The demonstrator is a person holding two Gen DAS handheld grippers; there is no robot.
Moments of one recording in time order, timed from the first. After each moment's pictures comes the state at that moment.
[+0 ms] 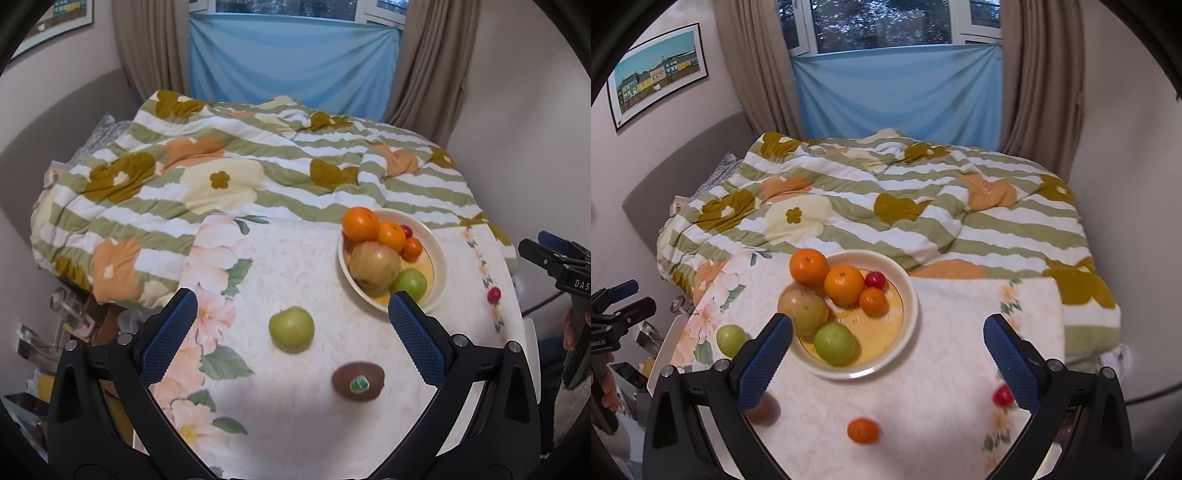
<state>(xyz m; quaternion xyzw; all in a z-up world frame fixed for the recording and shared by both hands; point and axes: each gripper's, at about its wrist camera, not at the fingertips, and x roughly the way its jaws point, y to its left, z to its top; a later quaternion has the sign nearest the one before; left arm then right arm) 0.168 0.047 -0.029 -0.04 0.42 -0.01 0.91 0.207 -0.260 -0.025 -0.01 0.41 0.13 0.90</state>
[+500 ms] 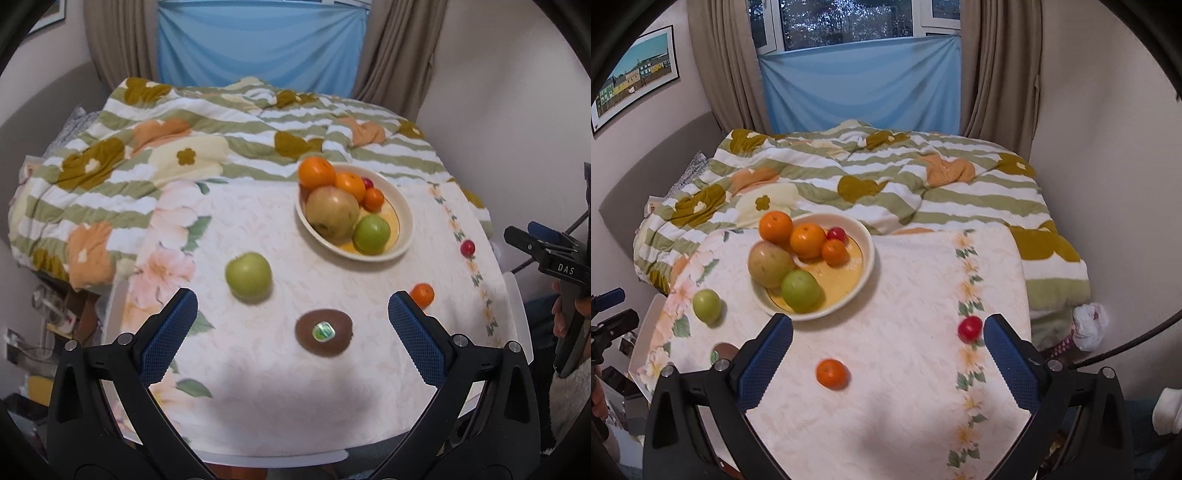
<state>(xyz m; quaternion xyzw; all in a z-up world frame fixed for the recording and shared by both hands) 0.126 0.011 -0.066 -0.04 0.45 -0.06 0.89 0.156 -0.299 -0.057 0.00 0.43 0.07 0.90</state>
